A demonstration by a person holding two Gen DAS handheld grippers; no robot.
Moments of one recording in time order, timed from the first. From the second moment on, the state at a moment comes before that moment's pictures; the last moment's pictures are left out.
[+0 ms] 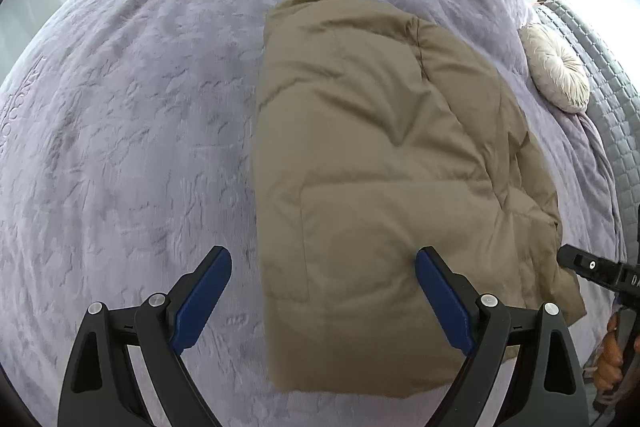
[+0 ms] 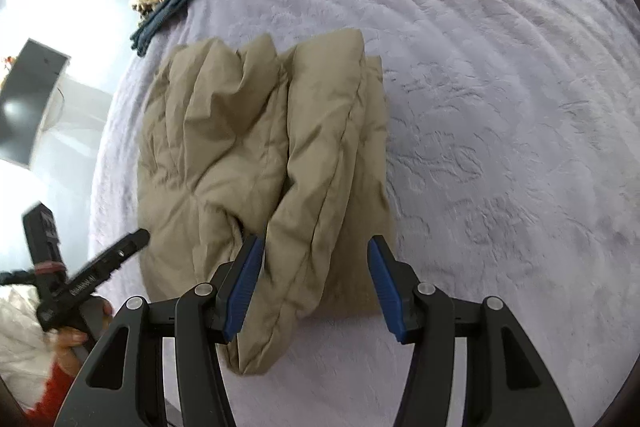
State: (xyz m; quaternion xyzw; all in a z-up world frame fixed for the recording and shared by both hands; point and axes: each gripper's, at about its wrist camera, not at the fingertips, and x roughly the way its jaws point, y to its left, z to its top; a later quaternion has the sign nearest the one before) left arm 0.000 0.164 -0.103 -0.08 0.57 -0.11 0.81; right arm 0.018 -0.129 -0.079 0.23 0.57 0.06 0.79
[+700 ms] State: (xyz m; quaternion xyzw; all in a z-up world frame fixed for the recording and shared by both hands) left arm -0.051 0.162 -0.063 -0.06 0.59 -0.11 0.80; right arm -0.034 -0.093 -0.035 0.16 0.58 -0.01 0.80
